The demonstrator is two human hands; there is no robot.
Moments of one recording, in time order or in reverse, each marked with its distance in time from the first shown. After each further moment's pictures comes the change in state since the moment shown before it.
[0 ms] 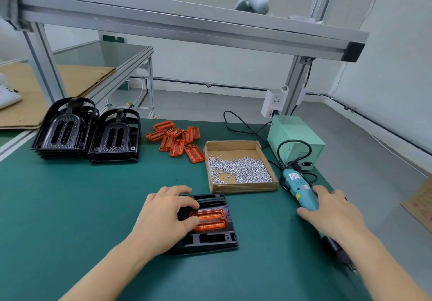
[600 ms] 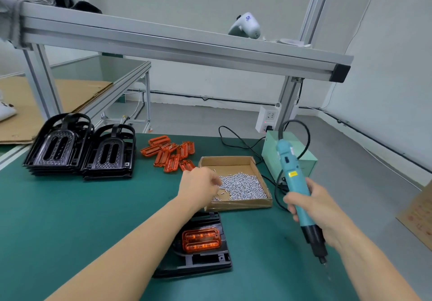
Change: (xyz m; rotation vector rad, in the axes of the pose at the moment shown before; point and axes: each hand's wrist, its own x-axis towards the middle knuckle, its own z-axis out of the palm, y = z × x) left_hand 0.111 0.047 0.007 -0.092 0.029 -0.052; right_hand 0.006 -0.019 -0.029 1.205 -0.166 -0.193
